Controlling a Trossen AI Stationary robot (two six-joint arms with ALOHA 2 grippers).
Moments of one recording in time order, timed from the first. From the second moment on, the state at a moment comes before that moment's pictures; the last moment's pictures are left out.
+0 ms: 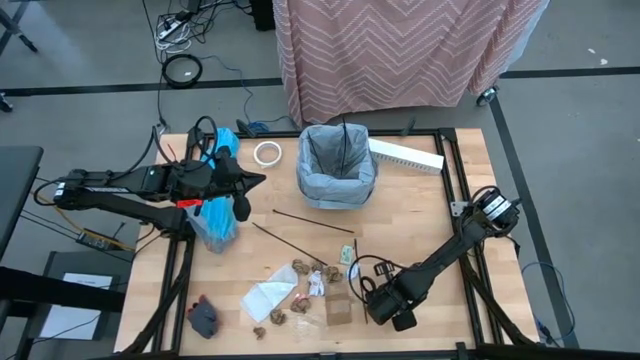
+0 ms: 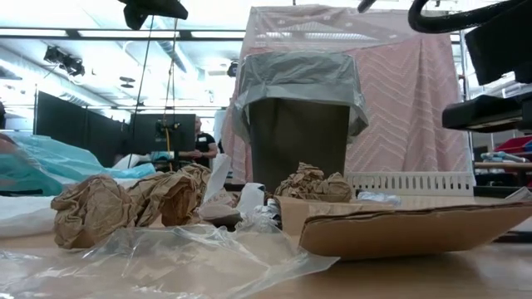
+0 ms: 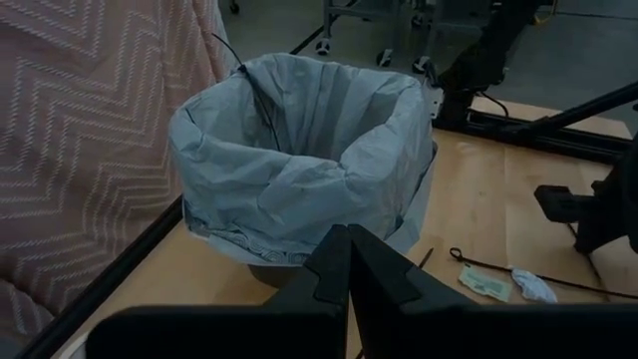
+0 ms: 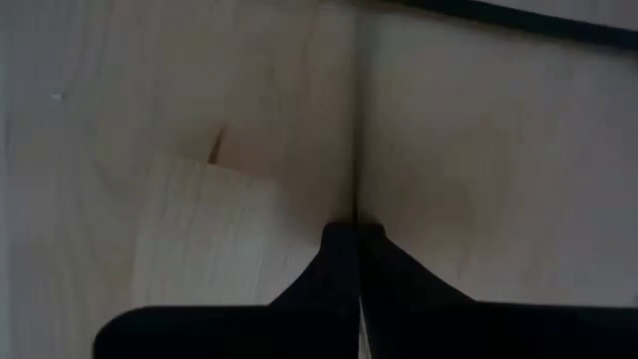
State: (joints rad) left arm -0.06 0.84 0.93 -0.47 -0.42 -0.20; right arm 0.67 1.92 1.20 -0.79 0.01 0.41
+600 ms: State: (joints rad) left arm -0.06 0.84 0.93 -0.47 -0.43 -0.19; right arm 0.59 1.44 1.31 -0.99 0.38 0.72
